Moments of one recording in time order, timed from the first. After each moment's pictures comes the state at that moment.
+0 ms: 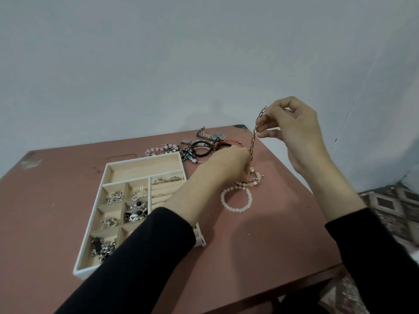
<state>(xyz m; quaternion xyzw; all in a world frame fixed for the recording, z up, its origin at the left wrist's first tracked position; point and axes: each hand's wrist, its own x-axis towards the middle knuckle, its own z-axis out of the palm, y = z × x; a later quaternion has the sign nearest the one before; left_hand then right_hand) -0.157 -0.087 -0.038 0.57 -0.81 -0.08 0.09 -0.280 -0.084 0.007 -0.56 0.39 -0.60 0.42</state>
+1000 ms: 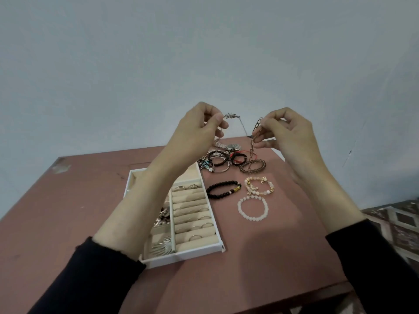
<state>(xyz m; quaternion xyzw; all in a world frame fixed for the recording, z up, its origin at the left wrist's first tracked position) -0.088 -0.032 0.030 0.52 -0.62 -0.24 0.53 -0.251 -0.069 0.013 -0.59 0.36 -0.58 0.43</state>
